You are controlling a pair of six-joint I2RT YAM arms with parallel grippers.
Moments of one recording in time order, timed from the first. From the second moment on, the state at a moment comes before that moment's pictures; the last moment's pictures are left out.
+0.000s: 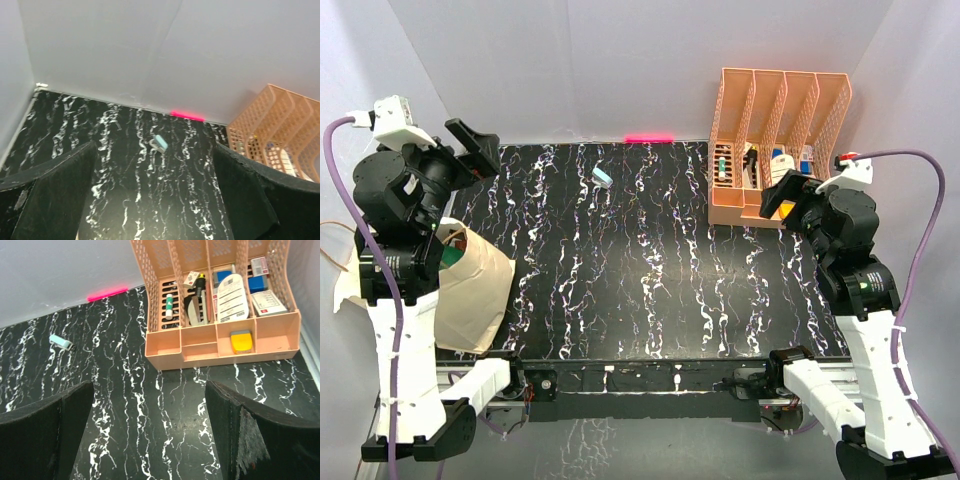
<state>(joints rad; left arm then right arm) 0.00 1.00 1.61 -0.63 0.05 -0.32 0.13 0.79 1.15 -0.59 0.15 0.33</state>
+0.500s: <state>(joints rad) 0.01 0.90 1.57 -0.86 -0.36 -0.32 0.16 0.83 1.15 -0.58 0.00 0.36</state>
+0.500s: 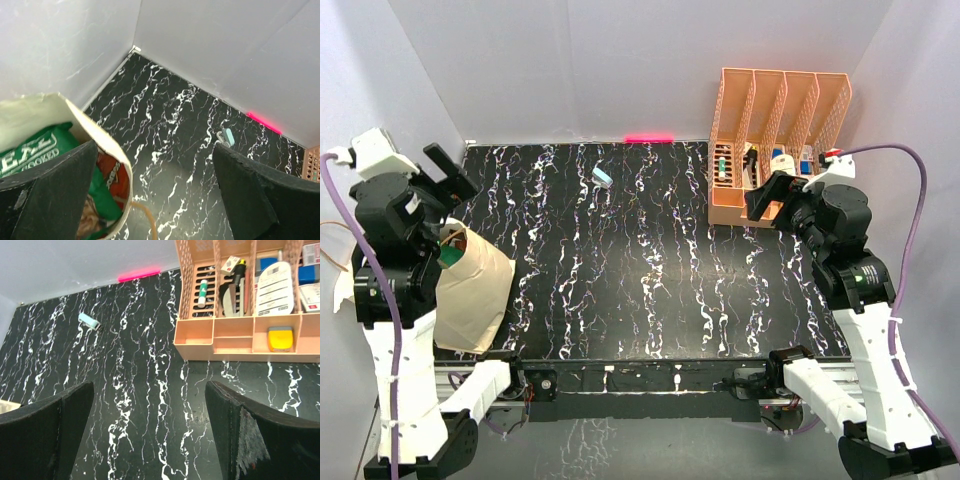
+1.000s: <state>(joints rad) -0.08 0.76 1.50 -1.12 -0.42 -0.59 0.16 0.83 1.09 -0.56 -0.09 0.37</state>
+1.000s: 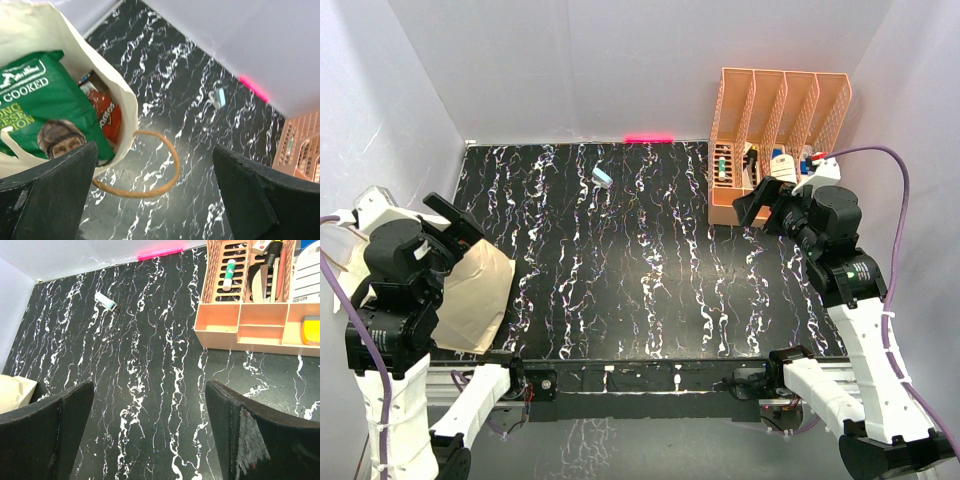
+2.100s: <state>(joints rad) -0.23 0.75 1.41 -1.16 -0.28 -0.34 0.16 0.82 1.07 -0.56 -0.12 0.38</state>
